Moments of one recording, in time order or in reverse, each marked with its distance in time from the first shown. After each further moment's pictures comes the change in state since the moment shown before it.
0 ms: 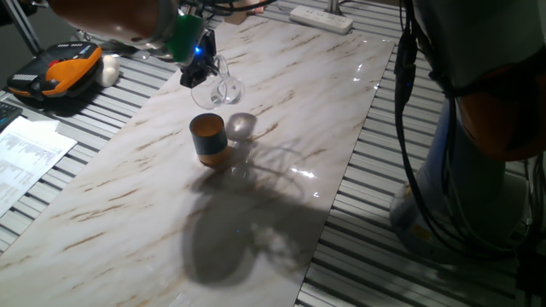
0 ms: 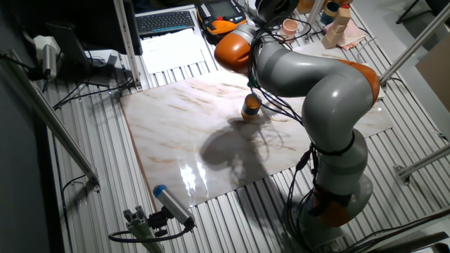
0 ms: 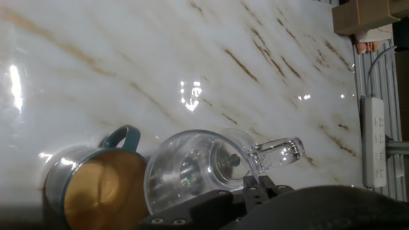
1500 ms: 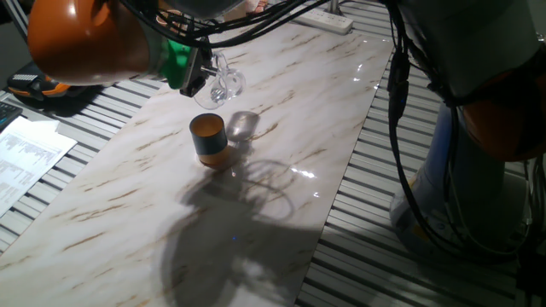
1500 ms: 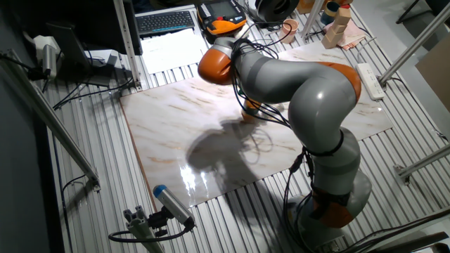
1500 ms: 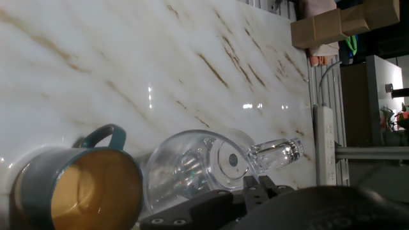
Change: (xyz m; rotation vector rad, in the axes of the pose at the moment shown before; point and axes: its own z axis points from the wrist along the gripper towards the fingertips) arm 0.002 0.006 -0.004 0.165 -0.021 -0.017
